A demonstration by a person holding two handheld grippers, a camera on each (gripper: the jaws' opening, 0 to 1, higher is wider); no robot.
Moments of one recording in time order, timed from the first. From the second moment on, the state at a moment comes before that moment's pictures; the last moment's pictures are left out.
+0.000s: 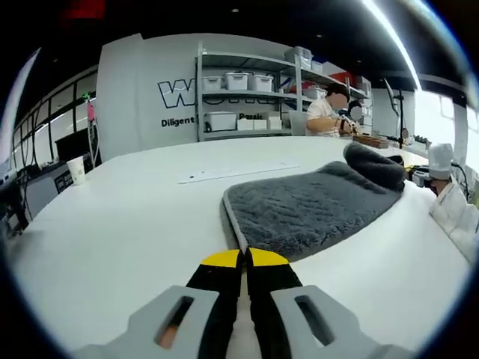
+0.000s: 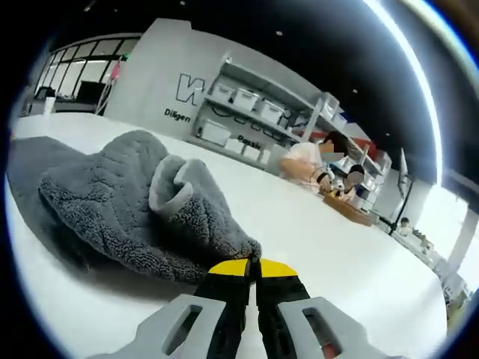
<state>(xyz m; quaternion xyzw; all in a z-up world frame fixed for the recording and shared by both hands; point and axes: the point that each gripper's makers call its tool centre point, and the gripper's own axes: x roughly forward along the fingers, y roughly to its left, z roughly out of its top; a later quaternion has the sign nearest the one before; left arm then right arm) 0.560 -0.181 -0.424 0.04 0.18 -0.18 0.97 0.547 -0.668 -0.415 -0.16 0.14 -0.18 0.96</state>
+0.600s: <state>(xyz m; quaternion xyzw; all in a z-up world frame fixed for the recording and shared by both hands) 0.570 -0.133 -0.423 0.03 0.18 -0.13 0.98 0.544 -0.668 -0.422 -0.17 0.16 -0.18 0.95</state>
